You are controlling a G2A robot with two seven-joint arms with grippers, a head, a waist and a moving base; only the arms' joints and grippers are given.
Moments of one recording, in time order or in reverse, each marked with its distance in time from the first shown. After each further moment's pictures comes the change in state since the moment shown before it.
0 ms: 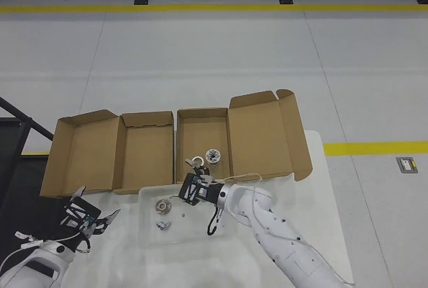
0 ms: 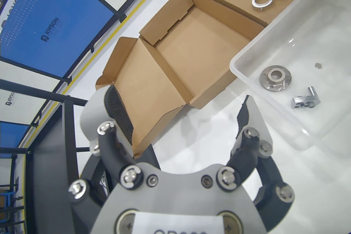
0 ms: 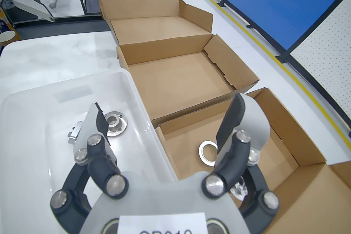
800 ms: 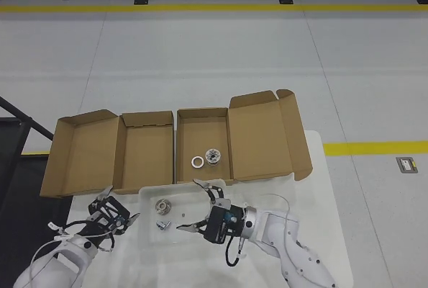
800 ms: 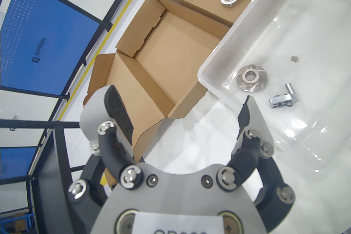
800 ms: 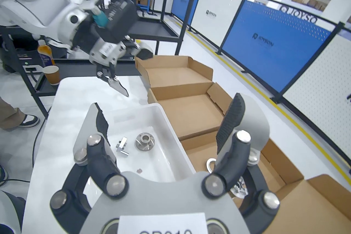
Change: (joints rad) left arm -0.068 0.002 0.140 -0.042 0.090 -0.063 -0.110; right arm -0.261 0.088 0.138 -0.396 -0.099 -0.204 -0.228
